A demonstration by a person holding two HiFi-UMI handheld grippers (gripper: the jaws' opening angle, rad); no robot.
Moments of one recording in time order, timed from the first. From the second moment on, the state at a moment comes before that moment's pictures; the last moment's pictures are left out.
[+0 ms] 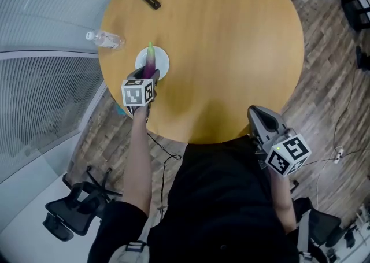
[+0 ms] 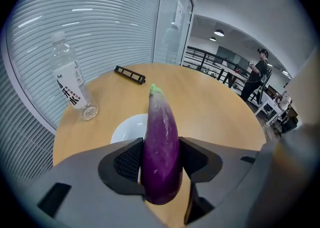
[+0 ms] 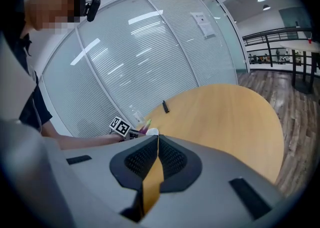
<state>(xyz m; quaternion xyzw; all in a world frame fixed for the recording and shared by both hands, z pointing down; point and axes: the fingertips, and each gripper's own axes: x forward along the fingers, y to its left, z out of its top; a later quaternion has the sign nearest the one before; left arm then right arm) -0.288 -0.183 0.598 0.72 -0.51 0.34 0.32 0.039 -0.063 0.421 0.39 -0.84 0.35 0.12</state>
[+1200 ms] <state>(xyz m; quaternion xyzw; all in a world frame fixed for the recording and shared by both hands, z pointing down) -0.306 -0.202 0.651 0.68 -0.50 0.40 0.35 0.026 -0.079 0.436 0.40 -0.83 0.38 0.14</state>
